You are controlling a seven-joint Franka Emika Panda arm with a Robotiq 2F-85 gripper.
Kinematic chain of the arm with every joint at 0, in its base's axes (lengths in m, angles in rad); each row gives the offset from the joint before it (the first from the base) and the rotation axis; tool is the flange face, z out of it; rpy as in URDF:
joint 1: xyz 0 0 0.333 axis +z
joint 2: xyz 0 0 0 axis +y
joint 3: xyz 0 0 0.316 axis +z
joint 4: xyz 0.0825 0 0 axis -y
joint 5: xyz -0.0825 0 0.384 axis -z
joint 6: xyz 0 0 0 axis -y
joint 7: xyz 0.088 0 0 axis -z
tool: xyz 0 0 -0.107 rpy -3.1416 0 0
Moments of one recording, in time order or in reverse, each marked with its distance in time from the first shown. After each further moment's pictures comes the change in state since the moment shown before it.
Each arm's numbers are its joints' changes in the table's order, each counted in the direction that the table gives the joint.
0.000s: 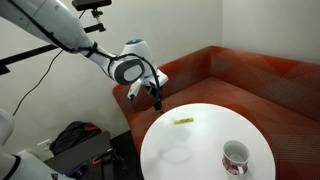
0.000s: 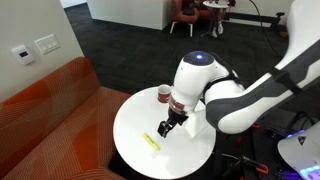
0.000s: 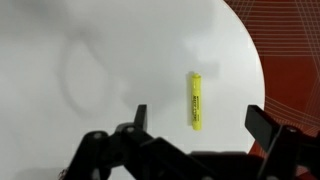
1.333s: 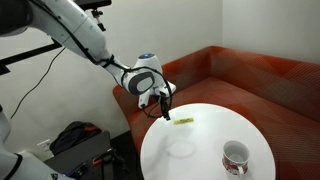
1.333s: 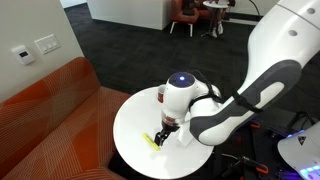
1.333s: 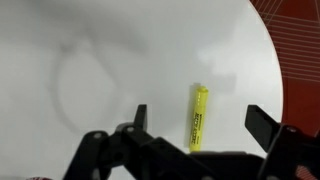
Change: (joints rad) arm 0.092 0.206 -0.086 0.112 0.001 0.053 -0.123
